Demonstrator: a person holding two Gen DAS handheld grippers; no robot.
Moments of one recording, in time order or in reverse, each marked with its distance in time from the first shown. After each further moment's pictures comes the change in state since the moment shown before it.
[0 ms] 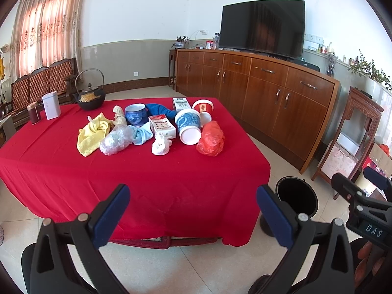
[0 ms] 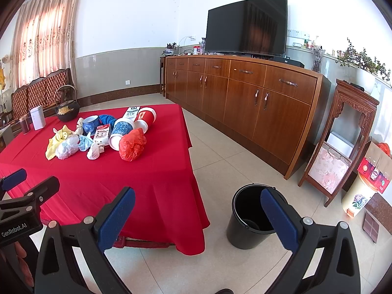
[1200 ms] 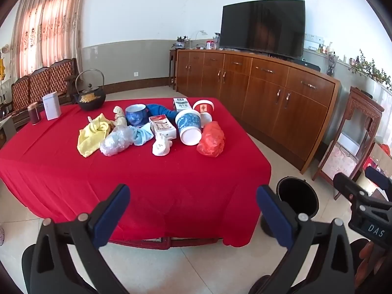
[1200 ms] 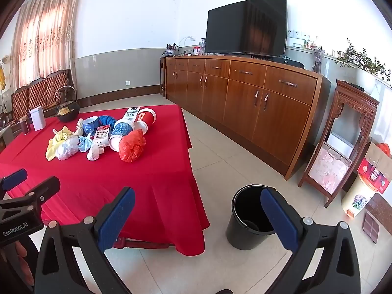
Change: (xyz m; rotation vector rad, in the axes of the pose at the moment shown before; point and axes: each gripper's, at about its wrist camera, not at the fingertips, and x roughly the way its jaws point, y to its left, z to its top) left arm 0.000 0.002 0.004 -0.013 0.003 -0.011; right arm 0.001 0.001 0.002 -0.006 -0.017 -0.003
